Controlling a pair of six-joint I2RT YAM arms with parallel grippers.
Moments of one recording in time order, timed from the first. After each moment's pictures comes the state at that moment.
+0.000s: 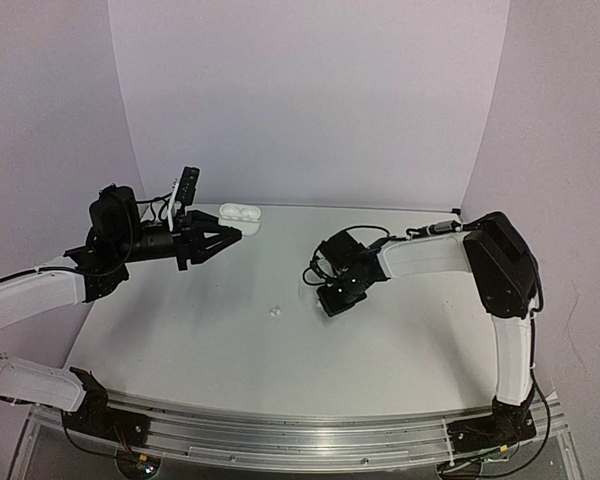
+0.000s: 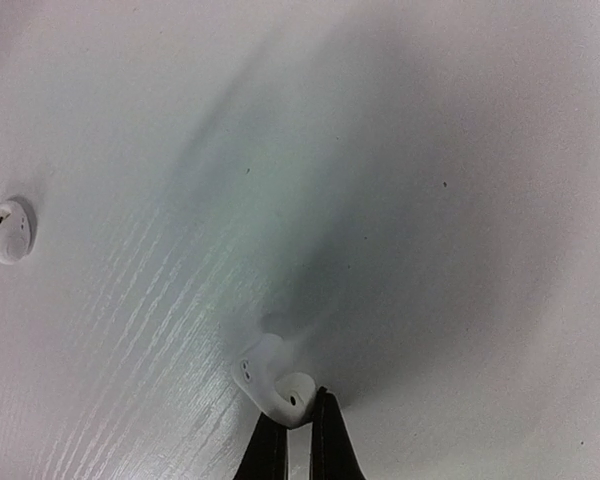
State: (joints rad) left arm -0.58 1.13 0.77 0.38 0.79 -0.23; right arm 0.77 2.11 1.43 -0.47 -0.01 0.20
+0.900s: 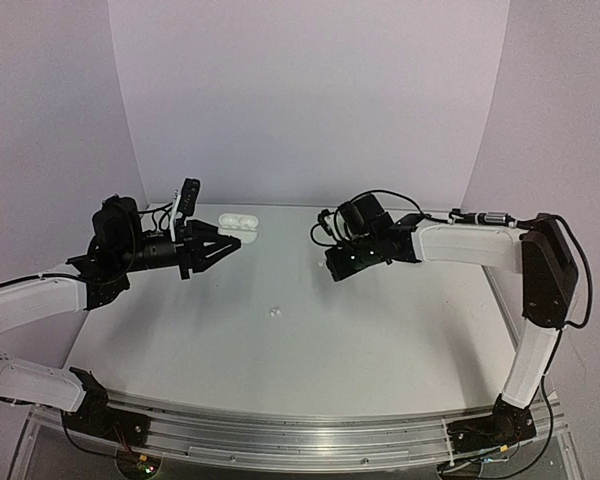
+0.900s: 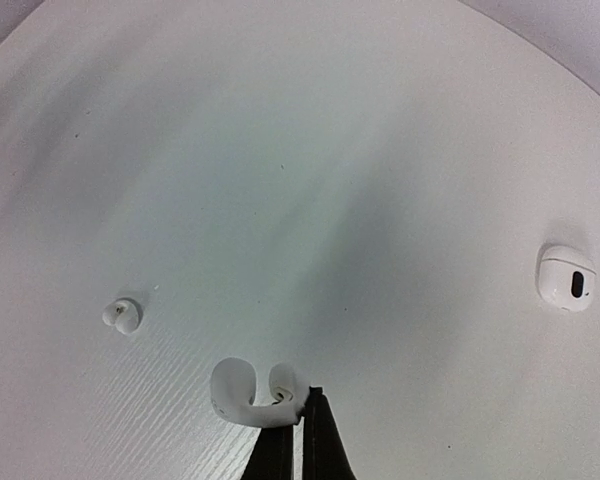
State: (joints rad) left arm -0.58 1.12 0.71 0.40 0.72 -0.19; right arm 0.75 1.86 1.39 -0.37 0.05 0.14
